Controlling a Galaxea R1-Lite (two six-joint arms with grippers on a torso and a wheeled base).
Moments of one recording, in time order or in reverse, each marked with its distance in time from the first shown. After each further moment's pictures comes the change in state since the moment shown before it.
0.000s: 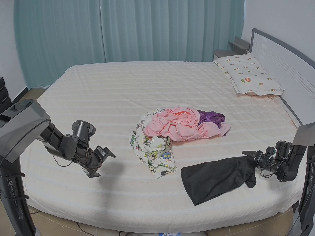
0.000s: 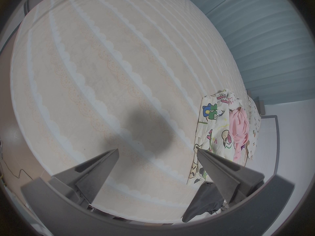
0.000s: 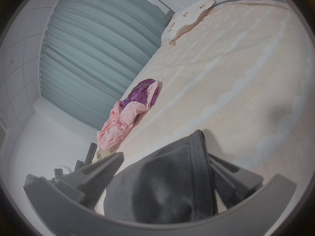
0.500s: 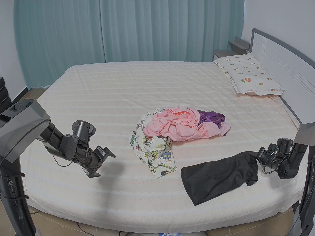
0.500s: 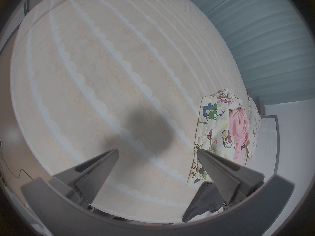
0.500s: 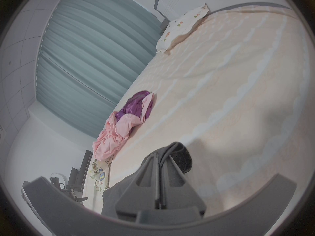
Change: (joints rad) left arm 0.000 0.000 0.000 0.000 0.000 0.000; right arm -0.032 -0.023 -0.021 -0.005 -0.058 0.021
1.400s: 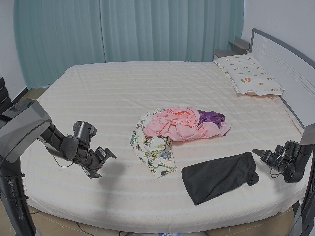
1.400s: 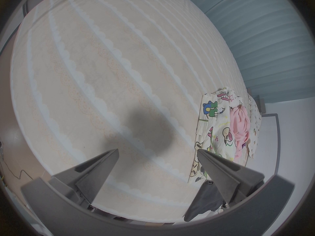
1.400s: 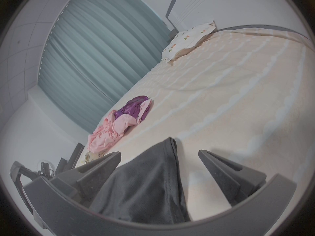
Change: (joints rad) left arm -0.008 0.000 0.007 -0.002 0.003 0.002; right arm -0.074 -0.022 0.127 -0.089 0.023 -0.188
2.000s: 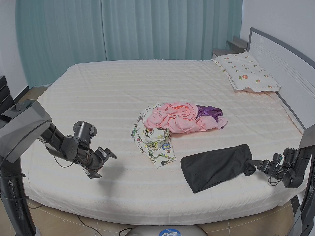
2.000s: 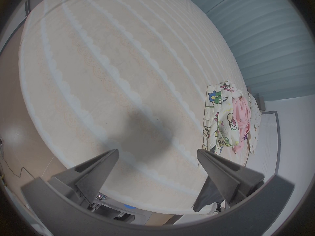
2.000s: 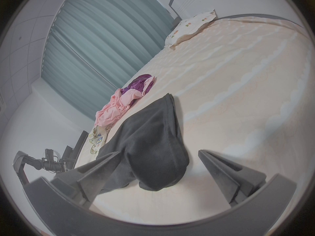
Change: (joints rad) left arm 0.000 0.003 -0.001 -0.002 0.001 0.000; right arm 0.017 0.028 0.080 0.001 0.074 -0.070
